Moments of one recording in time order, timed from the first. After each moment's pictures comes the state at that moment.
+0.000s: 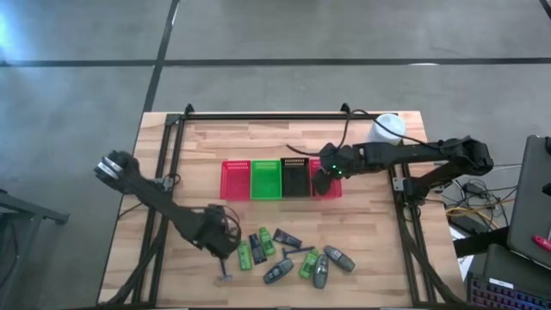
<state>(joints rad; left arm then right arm) -0.59 1.54 0.99 -0.91 -0.25 -1.91 -0.06 1.35 1.03 -0.70 0.21 0.69</state>
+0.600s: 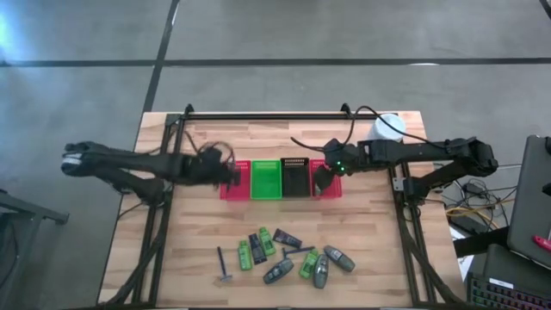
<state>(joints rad) 0.02 1.12 0.83 -0.66 -0.37 -1.25 -0.08 1.32 1.03 -0.70 0.21 0.79</state>
